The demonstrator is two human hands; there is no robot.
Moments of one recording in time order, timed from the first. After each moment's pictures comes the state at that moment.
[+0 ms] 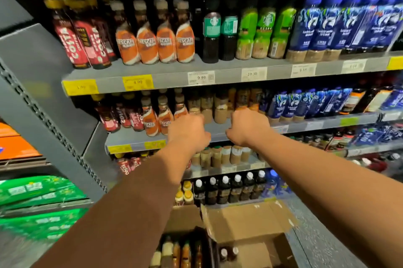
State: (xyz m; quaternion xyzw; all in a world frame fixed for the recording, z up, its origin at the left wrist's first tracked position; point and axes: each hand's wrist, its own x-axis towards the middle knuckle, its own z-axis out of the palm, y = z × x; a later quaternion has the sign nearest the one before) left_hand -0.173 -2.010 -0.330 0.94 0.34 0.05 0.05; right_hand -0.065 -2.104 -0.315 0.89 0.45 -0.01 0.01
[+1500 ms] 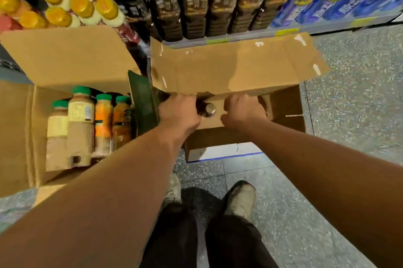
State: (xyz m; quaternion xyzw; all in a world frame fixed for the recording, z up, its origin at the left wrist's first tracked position) left_hand -0.122 -2.145 -0.945 0.88 0.38 -0.24 0.17; right_hand -0.019 -2.236 -0.930 0.86 0.34 -0.37 0.08
